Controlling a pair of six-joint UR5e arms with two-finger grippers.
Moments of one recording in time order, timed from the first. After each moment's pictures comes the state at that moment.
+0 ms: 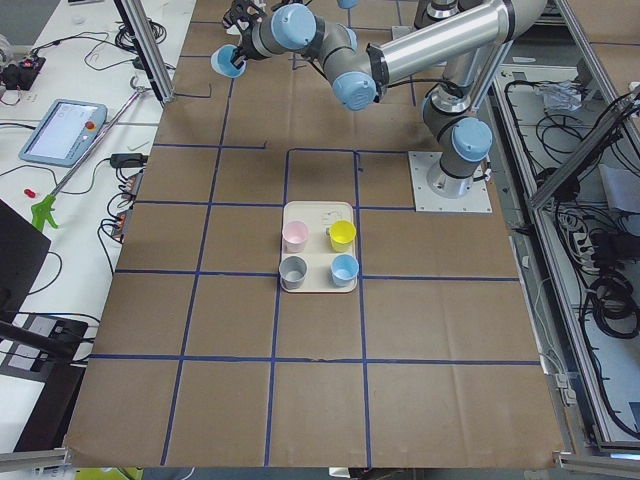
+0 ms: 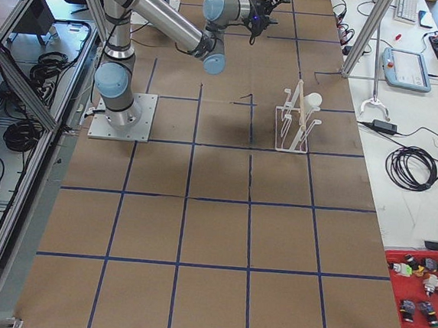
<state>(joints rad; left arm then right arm) -1.25 -1.64 -1.77 -0.78 0.67 0.63 1.70 -1.35 2.09 -3.62 -1.22 1.66</state>
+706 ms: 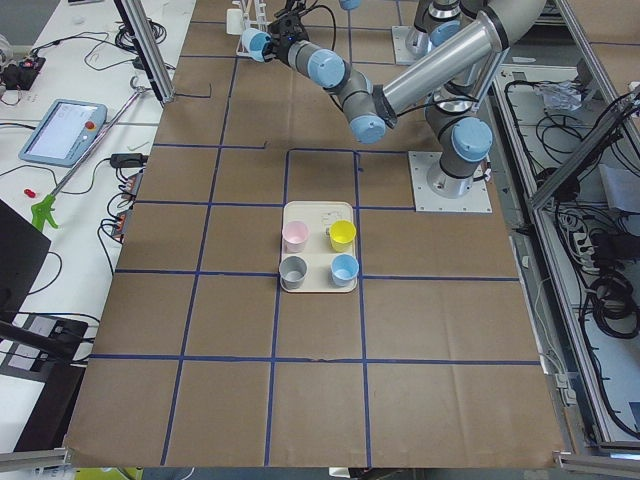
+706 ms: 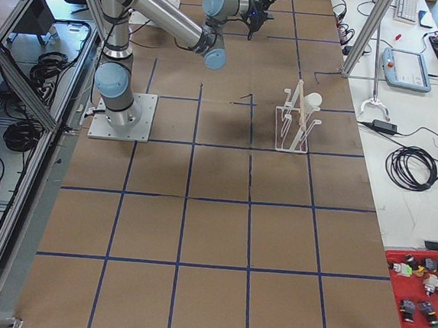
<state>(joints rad) -1.30 -1.65 -2.15 -0.16 0.40 0.64 1.73 -1.36 2.09 -3.56 -1.22 1.67</state>
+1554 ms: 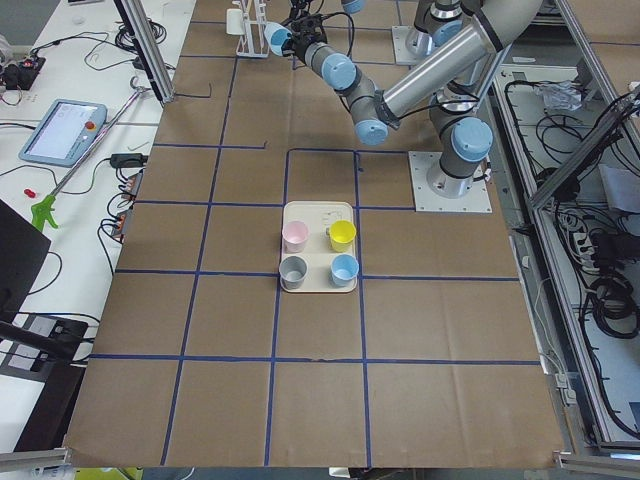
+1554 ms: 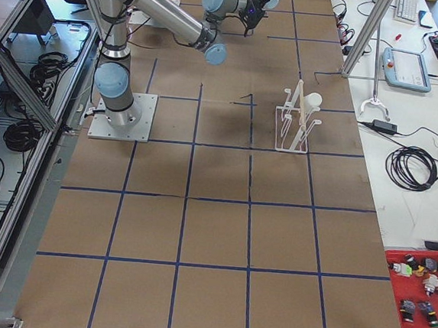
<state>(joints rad) -1.39 -1.69 -2.24 0.03 0.39 0.65 1.79 -1.35 2.08 -3.51 -1.22 1.69</state>
